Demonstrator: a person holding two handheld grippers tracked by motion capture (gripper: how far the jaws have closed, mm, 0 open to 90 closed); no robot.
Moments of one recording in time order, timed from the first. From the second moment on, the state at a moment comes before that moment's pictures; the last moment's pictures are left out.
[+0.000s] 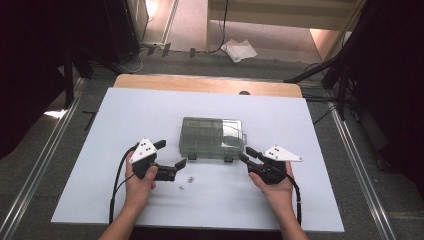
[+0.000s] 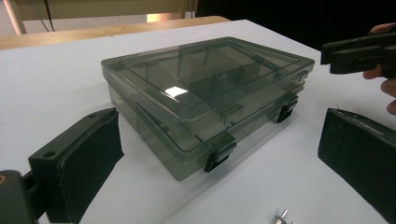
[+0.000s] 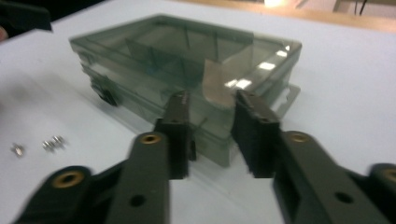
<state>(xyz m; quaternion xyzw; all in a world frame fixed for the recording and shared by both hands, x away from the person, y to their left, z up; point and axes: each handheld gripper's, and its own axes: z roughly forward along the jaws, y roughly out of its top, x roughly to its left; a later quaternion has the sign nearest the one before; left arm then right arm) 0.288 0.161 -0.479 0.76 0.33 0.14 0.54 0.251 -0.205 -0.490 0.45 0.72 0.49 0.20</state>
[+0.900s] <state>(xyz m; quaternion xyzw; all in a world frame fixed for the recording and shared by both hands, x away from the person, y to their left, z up) 0.291 0.158 -0.487 0.78 0.36 0.13 0.49 0.264 -0.201 -0.500 0.48 0.75 0.43 0.17</state>
